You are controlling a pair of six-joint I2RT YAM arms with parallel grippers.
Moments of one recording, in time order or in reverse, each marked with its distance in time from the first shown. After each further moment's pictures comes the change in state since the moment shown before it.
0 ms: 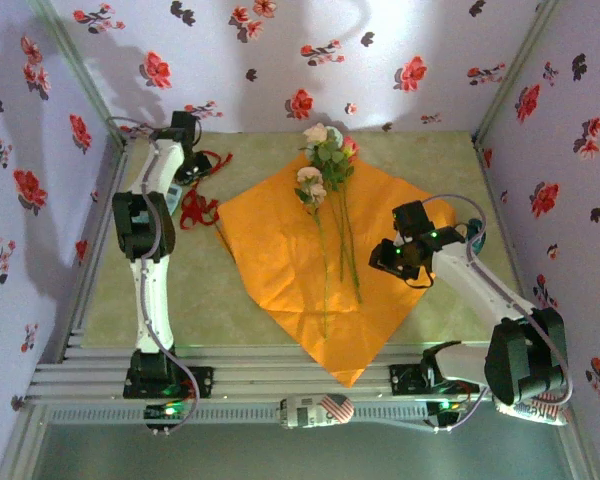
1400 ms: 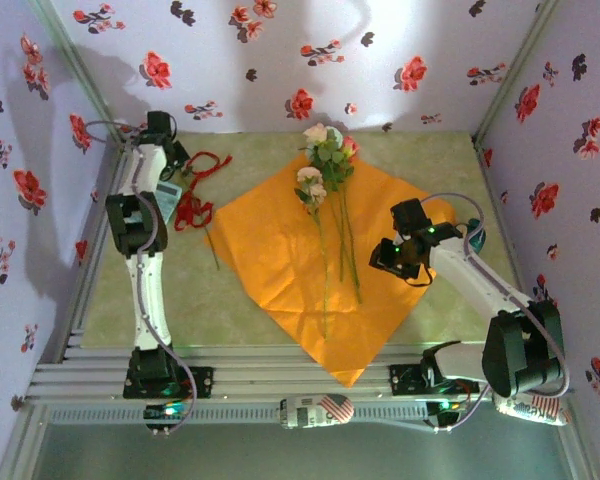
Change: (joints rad) left arm 0.106 0.141 0.139 0.233 -0.045 0.023; right arm 0.000 0.040 0.030 -0.035 0.014 0.008
